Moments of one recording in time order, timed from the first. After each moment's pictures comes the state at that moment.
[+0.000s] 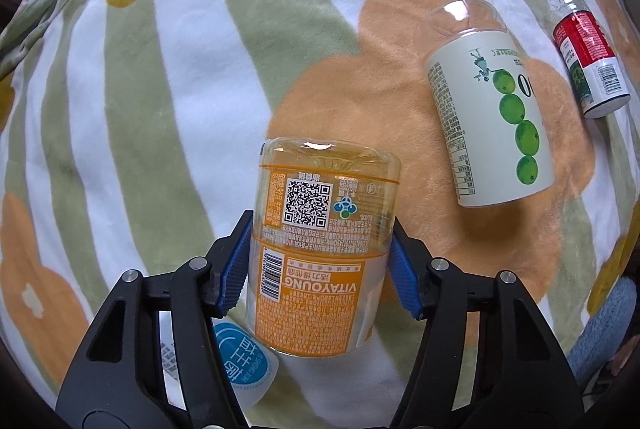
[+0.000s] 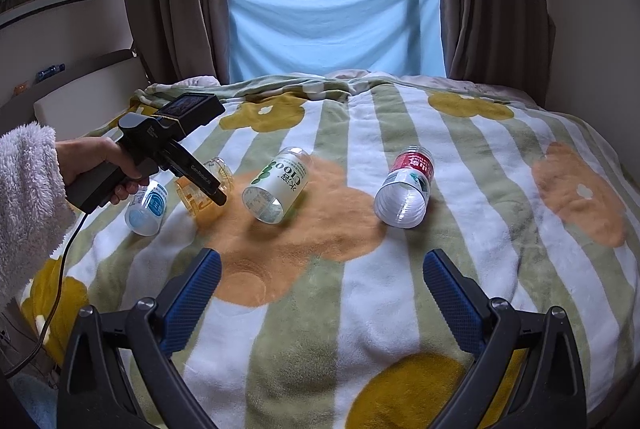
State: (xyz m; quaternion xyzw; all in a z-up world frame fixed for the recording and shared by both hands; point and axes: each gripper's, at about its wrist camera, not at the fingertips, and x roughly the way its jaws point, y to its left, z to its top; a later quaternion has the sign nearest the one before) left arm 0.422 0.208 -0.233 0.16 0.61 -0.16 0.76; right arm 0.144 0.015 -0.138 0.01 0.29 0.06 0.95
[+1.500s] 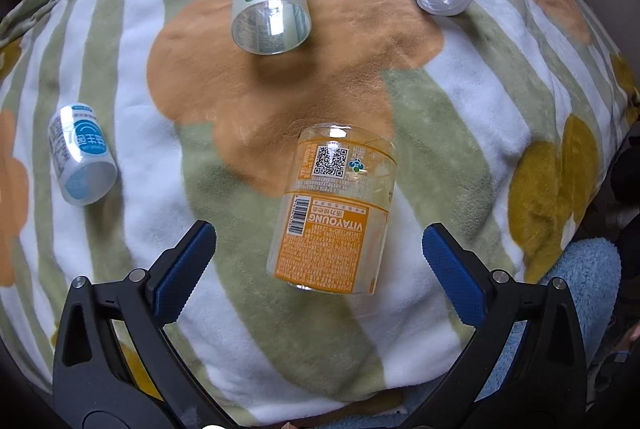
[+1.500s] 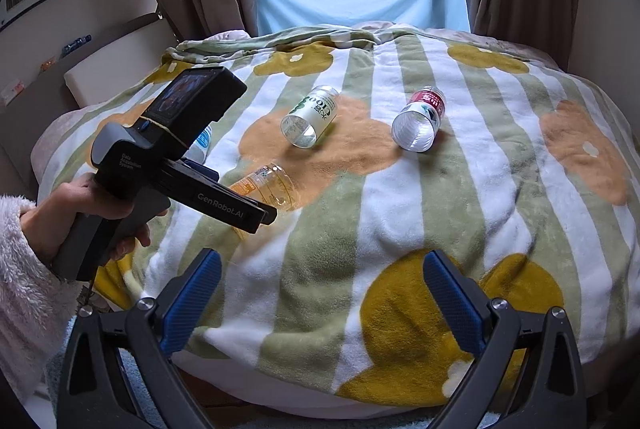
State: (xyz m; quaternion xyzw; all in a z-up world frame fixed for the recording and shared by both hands) left arm 0.240 0.155 -0.214 0.12 0.57 -0.18 0.79; right arm 0.077 0.000 -0.127 0.03 0.38 0.12 0.91
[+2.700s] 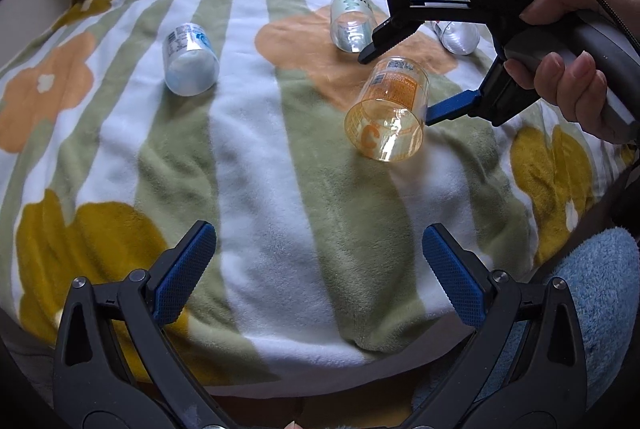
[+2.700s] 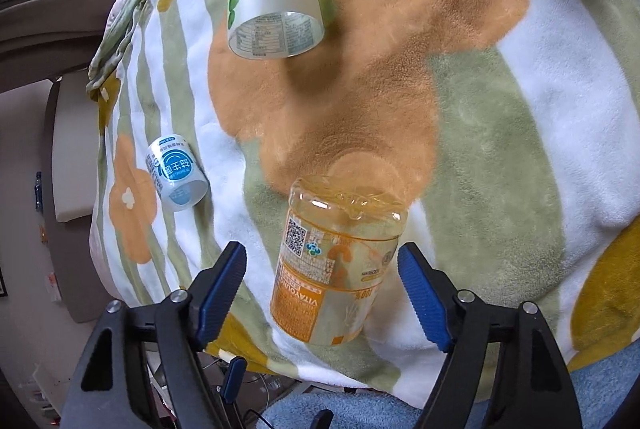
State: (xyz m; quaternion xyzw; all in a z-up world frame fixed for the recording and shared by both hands) left arm 0.117 0.248 -0.231 0.02 0.44 -0.12 0.89; right arm 0.268 0.054 -0.227 0.34 0.66 0.10 0.65
